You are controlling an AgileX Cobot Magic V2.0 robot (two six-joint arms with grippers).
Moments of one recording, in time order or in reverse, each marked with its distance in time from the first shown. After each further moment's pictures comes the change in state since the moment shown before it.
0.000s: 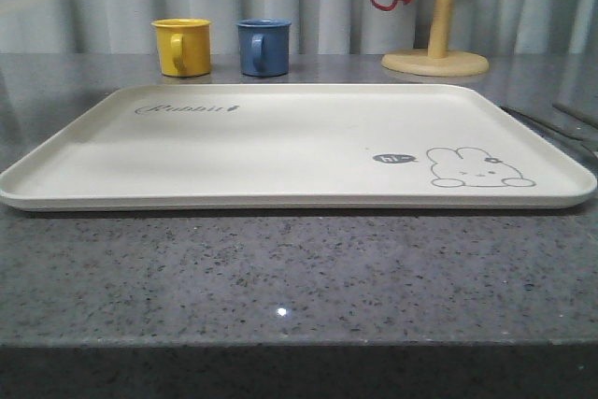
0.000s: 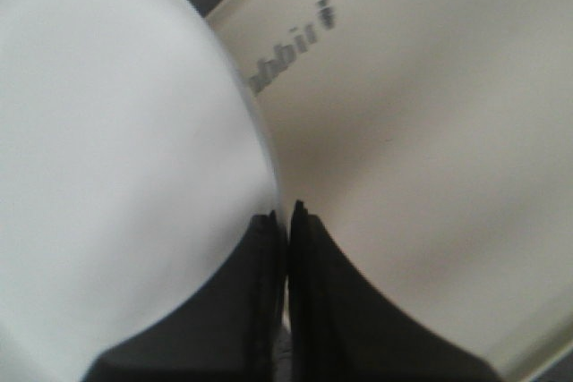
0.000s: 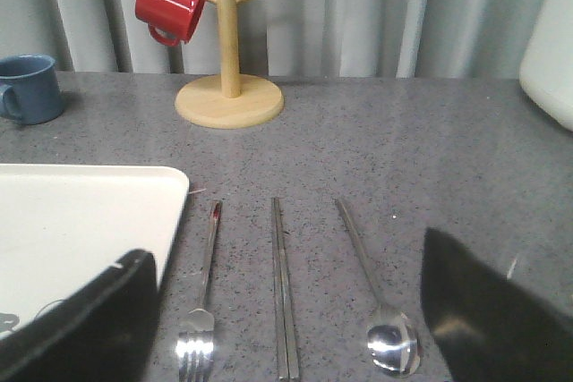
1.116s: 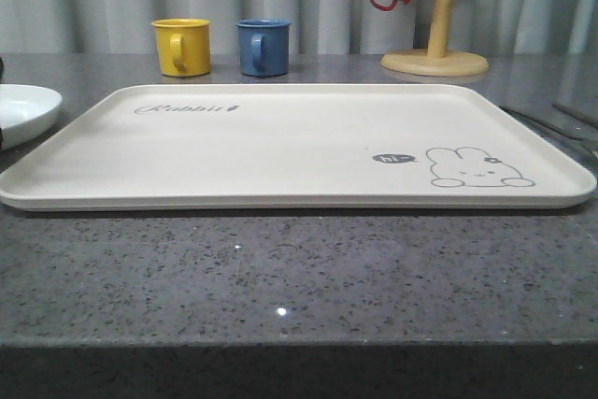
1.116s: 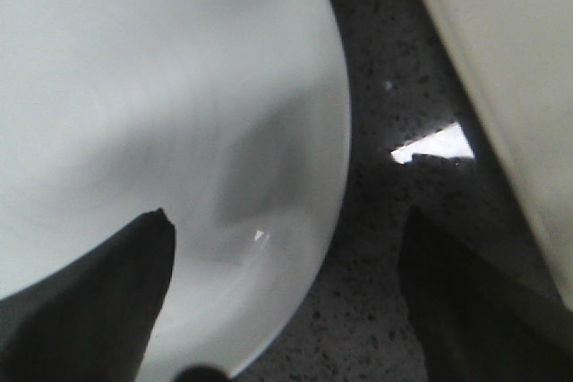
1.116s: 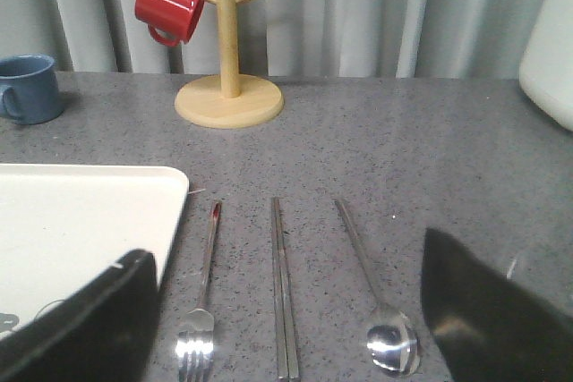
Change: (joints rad) left arm 0.312 0.062 0.307 -0.048 -0.046 -0.013; right arm 0.000 0.000 0.000 0.000 0.000 0.000
